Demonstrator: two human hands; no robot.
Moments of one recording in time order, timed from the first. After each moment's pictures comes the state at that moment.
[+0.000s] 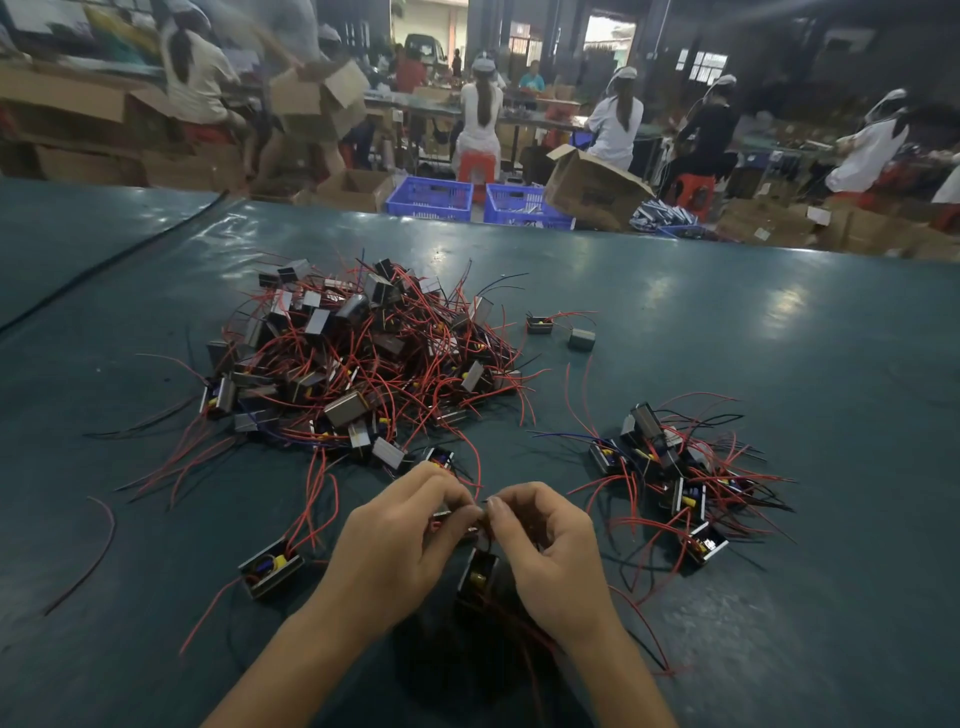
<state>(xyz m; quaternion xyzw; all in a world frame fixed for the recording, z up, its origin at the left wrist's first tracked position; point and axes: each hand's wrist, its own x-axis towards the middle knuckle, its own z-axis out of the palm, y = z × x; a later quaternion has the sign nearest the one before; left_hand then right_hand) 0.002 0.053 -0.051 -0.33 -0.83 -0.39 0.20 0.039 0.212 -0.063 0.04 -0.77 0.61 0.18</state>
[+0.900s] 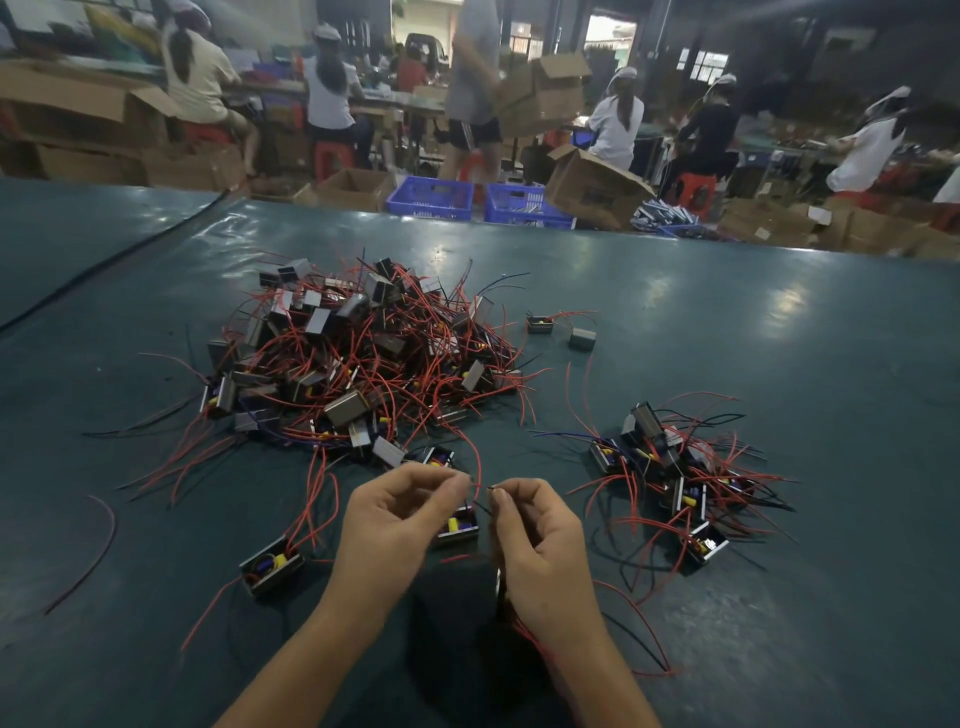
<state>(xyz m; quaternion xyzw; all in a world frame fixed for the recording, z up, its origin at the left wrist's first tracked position) 0.006 0.062 -0.042 -0.11 -0.68 -0.72 0.04 0.036 0.200 -0.067 0.00 -0.71 0.68 0.17</state>
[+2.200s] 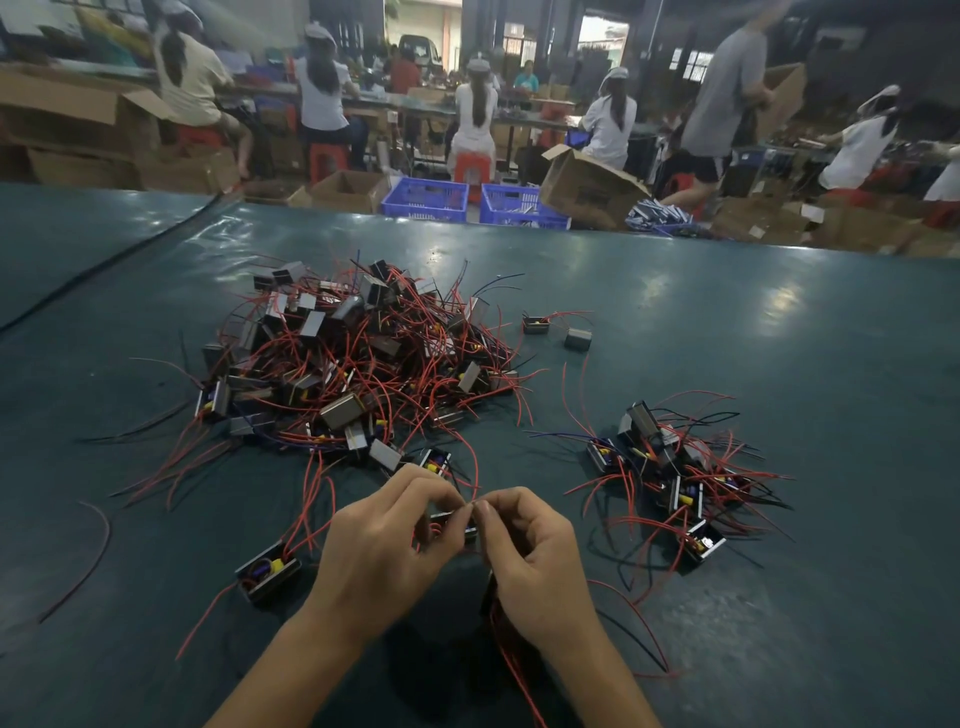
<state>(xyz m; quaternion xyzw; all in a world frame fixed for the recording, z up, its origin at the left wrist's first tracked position) 0.005 0.051 -0.048 -0.33 -0.81 -0.38 0.30 0.039 0.201 -0.069 0.06 -0.74 0.66 0.16</state>
